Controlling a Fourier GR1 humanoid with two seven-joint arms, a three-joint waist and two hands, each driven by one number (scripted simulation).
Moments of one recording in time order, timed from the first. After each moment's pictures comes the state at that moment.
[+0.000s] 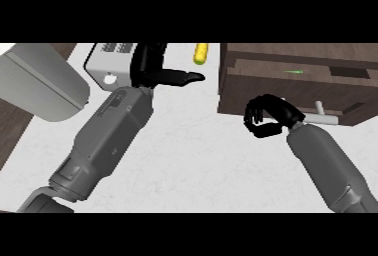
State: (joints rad) left arm -0.99 0.10 -0.22 -0.61 0.65 0.14 -0.53; right arm -0.65 -0.30 0.23 -0.73 0.51 0.23 -0.33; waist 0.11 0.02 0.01
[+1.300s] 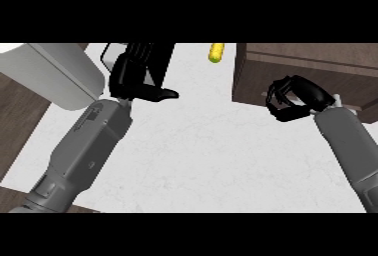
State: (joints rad) left arm -0.83 0.19 -0.25 -0.76 0.67 -0.02 -0.49; right arm -0.75 -0.38 0.04 -0.58 0.32 0.41 -0.43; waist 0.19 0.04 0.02
